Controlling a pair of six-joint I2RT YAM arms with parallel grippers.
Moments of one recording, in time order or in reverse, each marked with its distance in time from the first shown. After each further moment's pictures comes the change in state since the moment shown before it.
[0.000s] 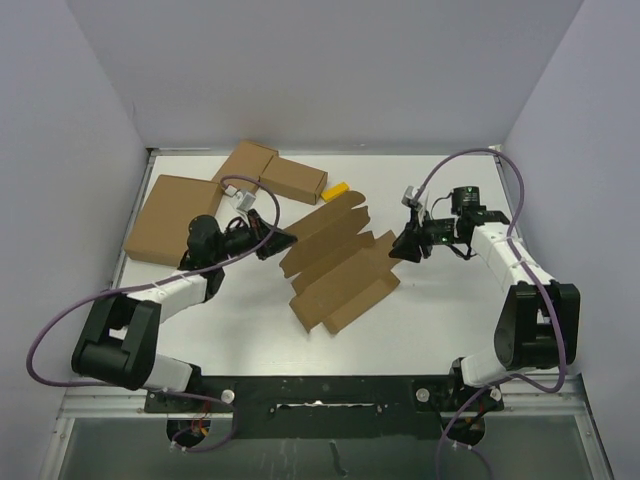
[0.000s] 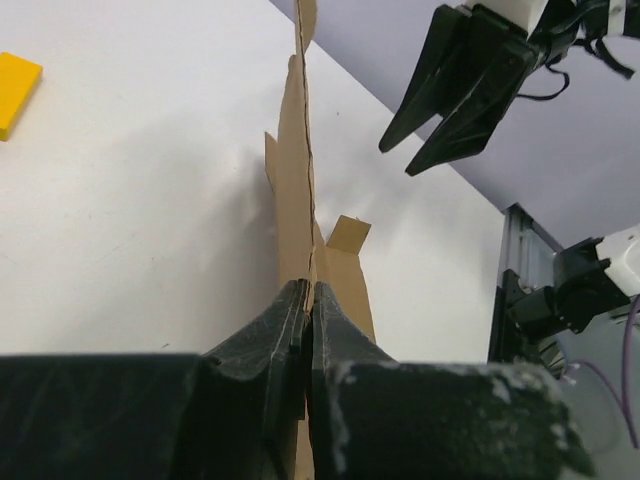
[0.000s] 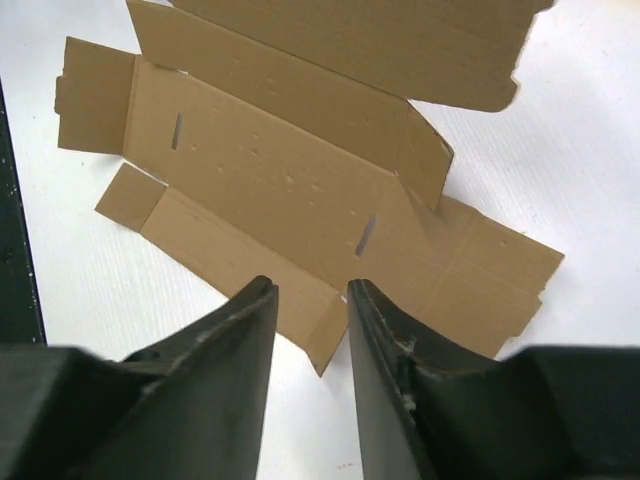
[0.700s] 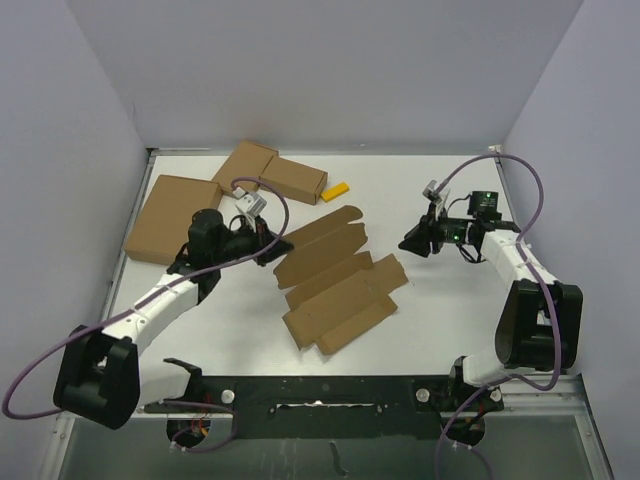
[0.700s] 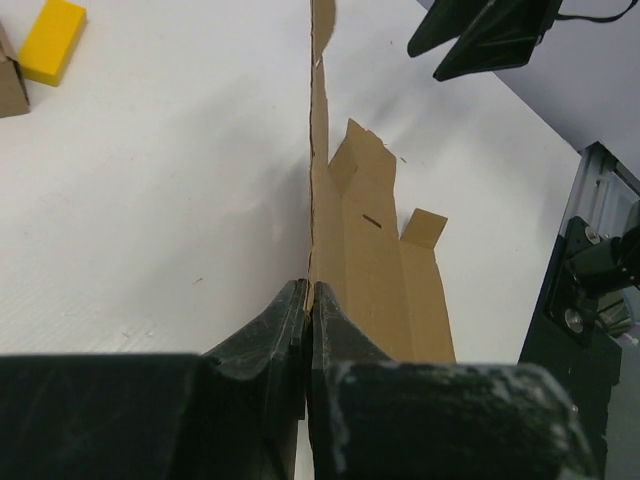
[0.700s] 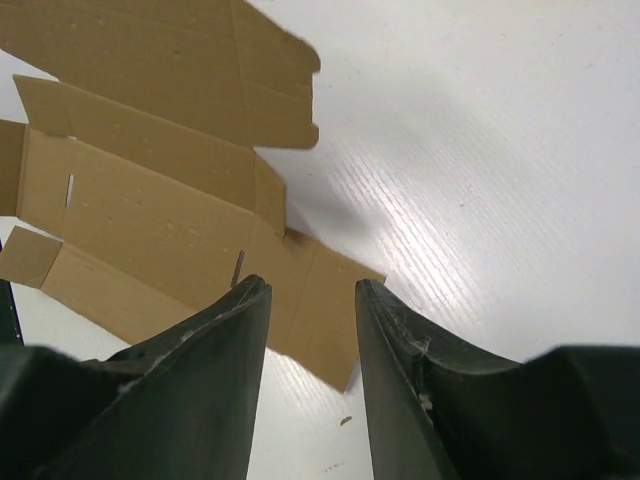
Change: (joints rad) left arm -0.067 -0.203 0.073 -0.562 -0.119 0.335; right arm -0.114 0.000 -0.067 0.212 -0.042 0.202
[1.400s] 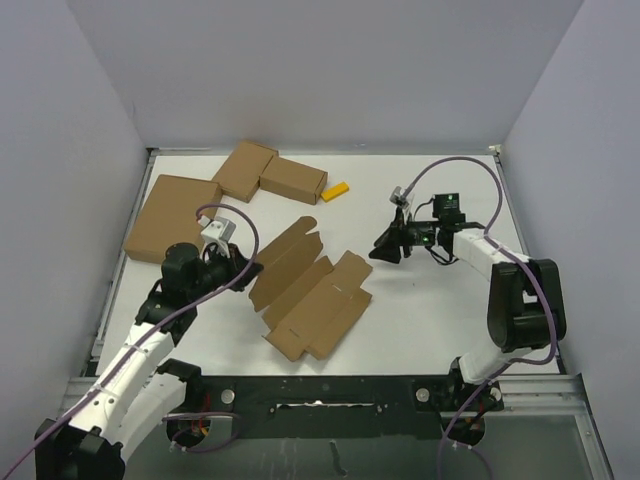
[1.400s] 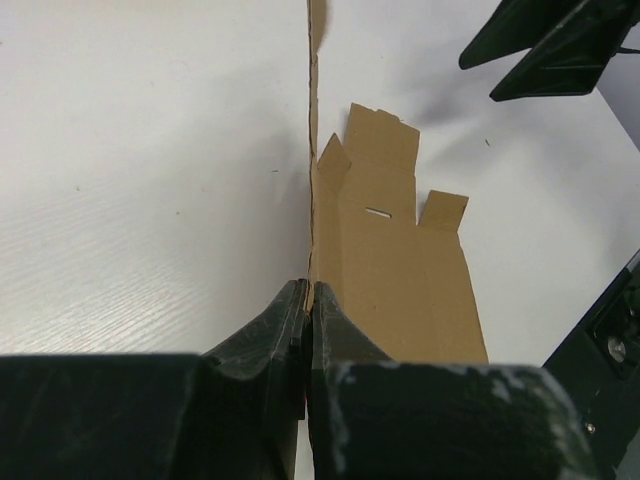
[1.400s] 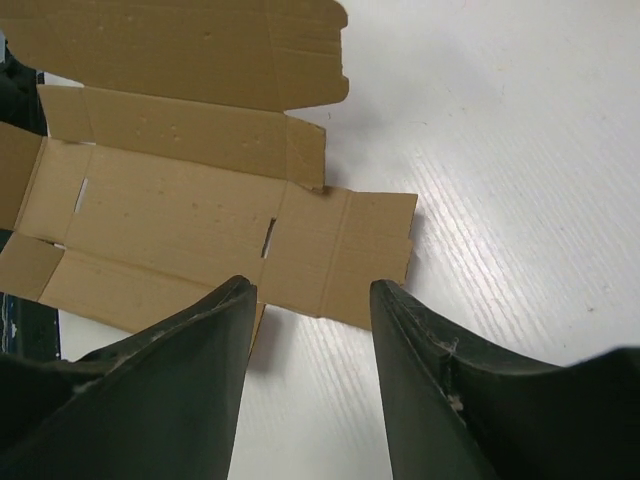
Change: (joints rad) left arm 0.046 -0.455 -0.113 -0.443 -0.294 -0.023; right arm 0.178 0.107 -0.053 0.225 -0.045 0.151
